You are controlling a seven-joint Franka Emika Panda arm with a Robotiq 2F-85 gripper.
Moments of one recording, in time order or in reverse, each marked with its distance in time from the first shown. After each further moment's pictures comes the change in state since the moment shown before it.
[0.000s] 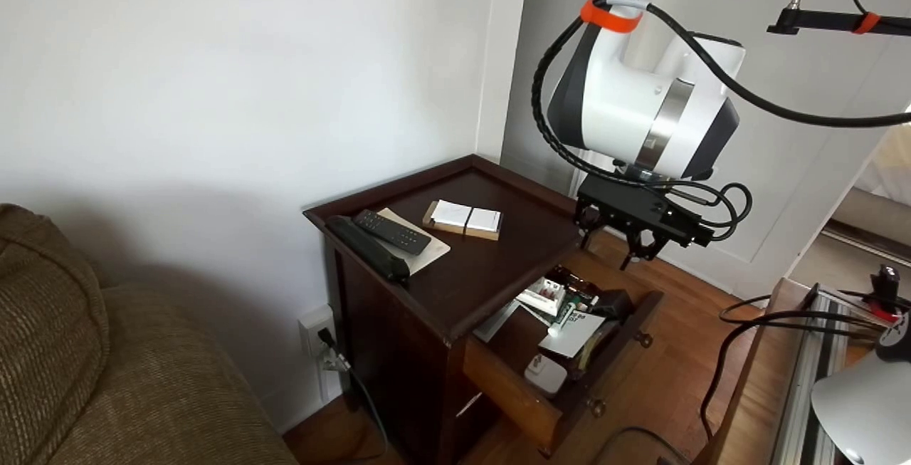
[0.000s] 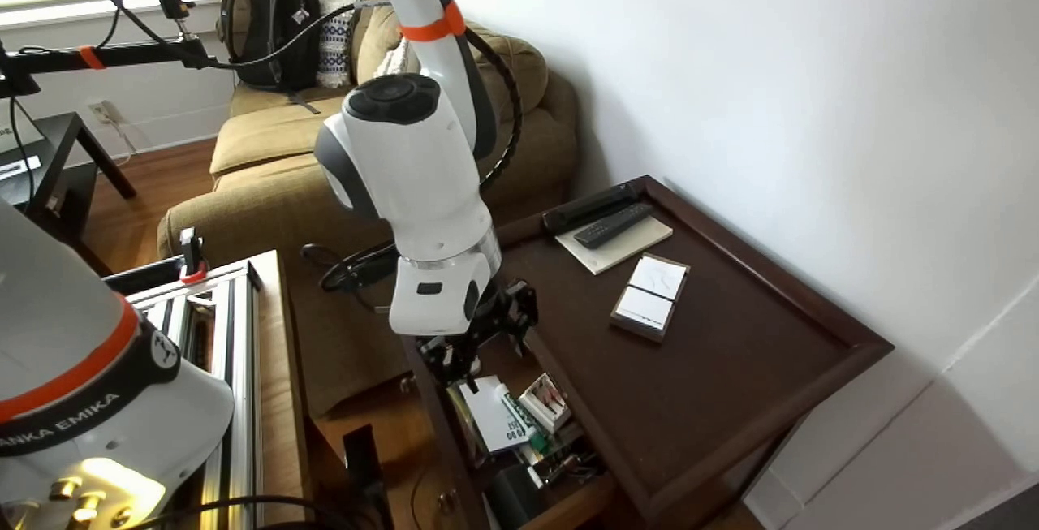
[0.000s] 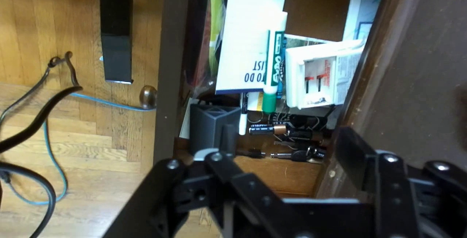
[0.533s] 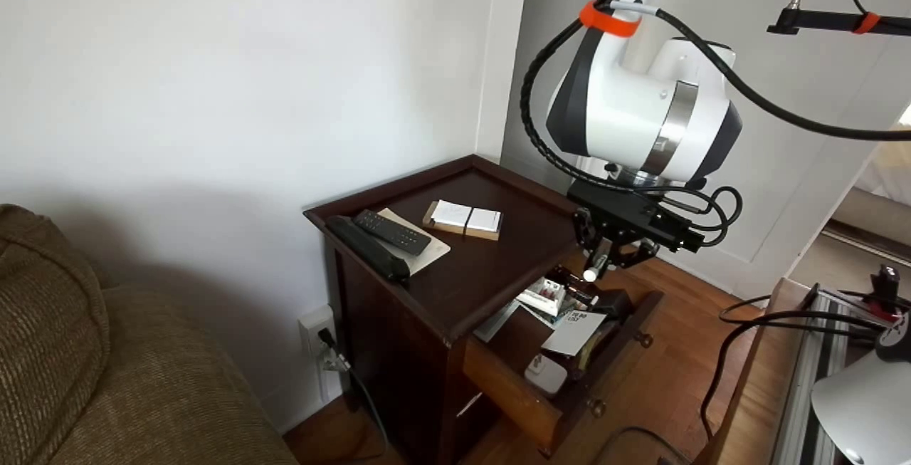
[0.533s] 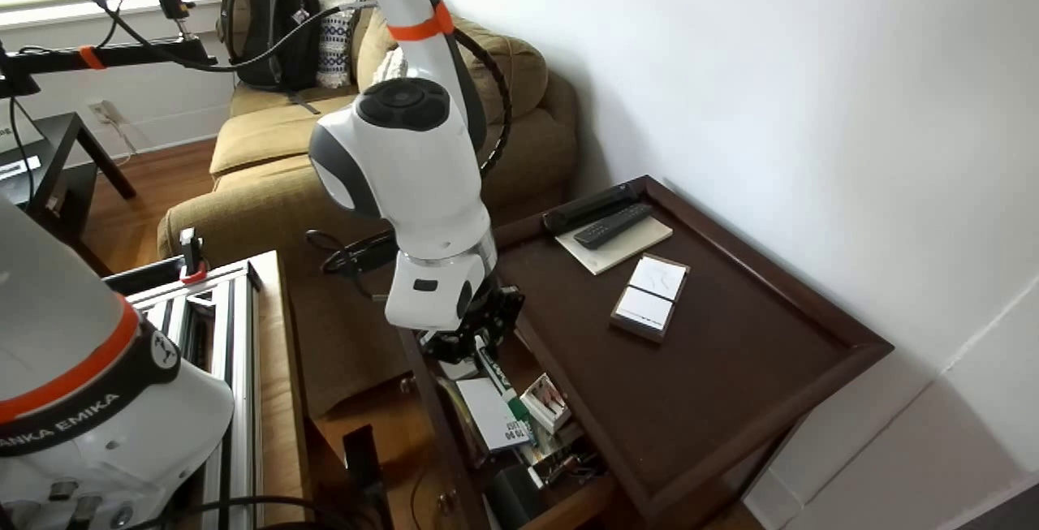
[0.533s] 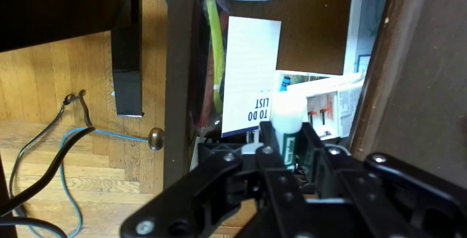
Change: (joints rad) arm 0.025 -0.004 -0.004 -0.013 -0.082 -0.082 0.170
